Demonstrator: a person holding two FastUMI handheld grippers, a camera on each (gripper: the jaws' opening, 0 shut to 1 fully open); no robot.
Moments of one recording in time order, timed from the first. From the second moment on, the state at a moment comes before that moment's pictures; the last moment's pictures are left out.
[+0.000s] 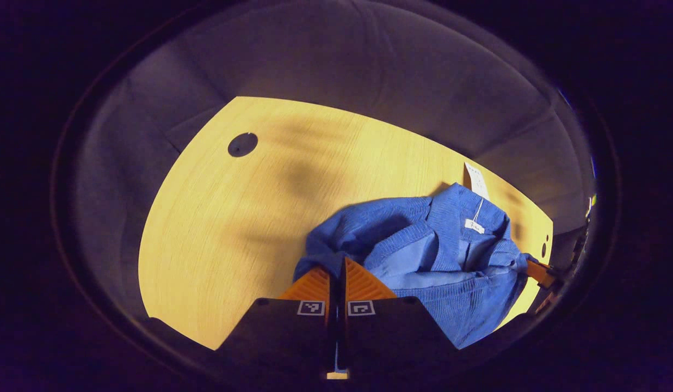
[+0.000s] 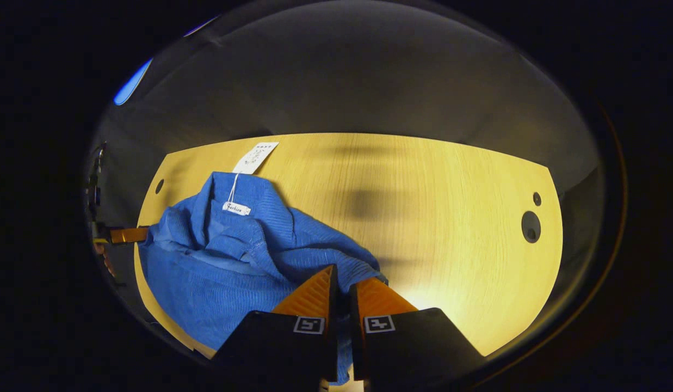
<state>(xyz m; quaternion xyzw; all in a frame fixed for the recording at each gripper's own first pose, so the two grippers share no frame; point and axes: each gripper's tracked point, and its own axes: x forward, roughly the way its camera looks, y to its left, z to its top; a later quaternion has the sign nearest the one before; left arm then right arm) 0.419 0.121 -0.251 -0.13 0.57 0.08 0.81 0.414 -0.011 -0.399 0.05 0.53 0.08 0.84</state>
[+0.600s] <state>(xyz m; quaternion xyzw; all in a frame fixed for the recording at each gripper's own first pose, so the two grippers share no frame) 0.428 0.182 -0.152 -0.08 0.37 0.14 0.91 0.435 -0.057 -0.301 0.00 0.37 0.06 0.92</state>
